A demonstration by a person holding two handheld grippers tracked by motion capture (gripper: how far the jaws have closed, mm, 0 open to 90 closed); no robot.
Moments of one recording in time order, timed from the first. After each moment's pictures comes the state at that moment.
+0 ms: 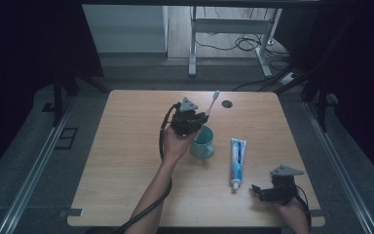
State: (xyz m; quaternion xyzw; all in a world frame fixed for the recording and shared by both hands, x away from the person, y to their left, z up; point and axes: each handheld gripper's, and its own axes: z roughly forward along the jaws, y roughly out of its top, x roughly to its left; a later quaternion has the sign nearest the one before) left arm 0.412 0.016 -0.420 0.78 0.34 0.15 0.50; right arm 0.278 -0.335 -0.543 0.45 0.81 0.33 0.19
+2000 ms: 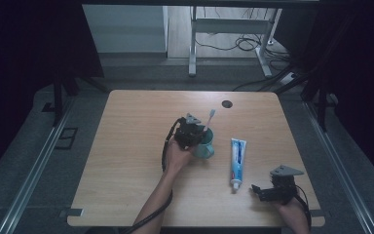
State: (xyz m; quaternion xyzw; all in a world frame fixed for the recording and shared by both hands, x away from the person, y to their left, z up) left arm 0.413 0.004 -0.478 0.81 0.39 0.12 0.43; right arm 0.278 -0.334 -0.542 0.45 0.81 0.33 0.18
